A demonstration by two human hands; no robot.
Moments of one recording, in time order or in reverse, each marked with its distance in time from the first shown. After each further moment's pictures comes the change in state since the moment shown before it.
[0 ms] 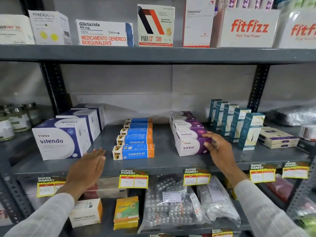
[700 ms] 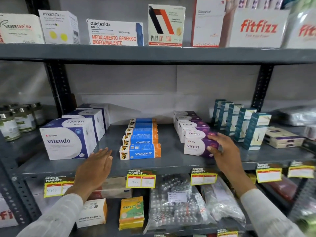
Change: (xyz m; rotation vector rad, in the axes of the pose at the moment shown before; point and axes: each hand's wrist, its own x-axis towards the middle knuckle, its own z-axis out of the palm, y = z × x) left_hand -0.001 -0.002 0.003 -0.033 0.027 0.008; right_hand -0.019 -0.020 0.006 -0.160 0.079 0.048
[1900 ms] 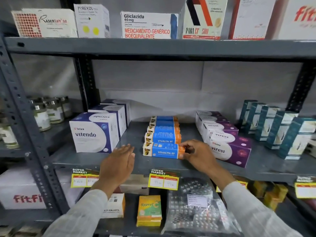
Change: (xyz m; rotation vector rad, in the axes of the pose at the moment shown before) left_hand 0.007 -0.013 0.011 0.024 0.050 0.062; right_hand 0.002 -0.118 0.099 0.195 -0.493 -0.094
